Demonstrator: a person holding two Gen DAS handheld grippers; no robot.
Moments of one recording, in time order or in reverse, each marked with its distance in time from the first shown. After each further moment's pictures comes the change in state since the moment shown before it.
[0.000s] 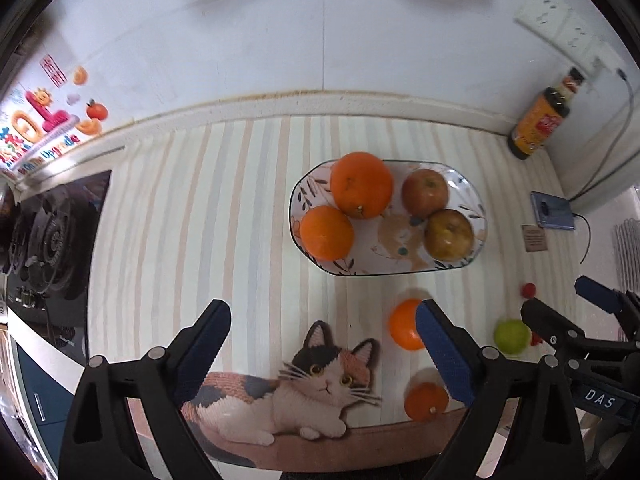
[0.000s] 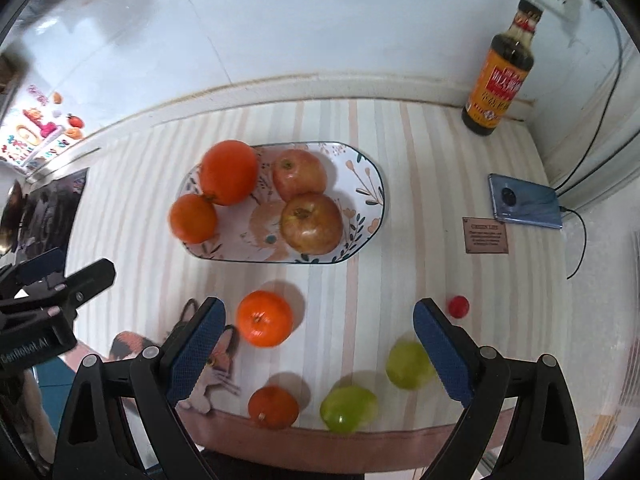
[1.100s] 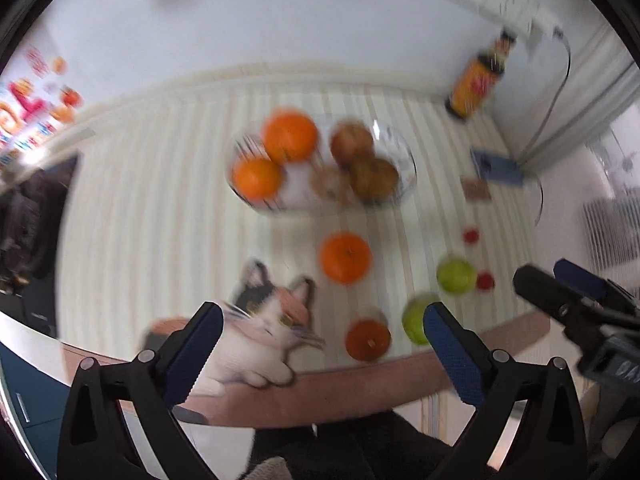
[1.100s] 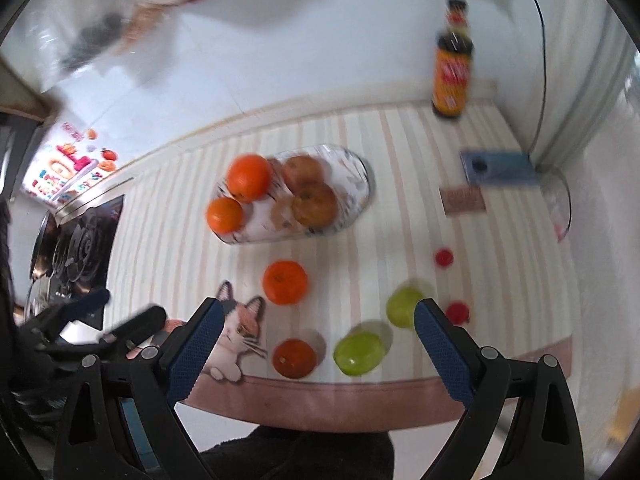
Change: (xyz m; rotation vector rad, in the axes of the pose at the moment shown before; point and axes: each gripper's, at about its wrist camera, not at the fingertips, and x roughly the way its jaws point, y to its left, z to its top) left arm 0.001 -0.052 -0.064 0.049 0.089 -0.144; right arm -0.068 -0.042 -0.064 0.140 -0.059 0.113
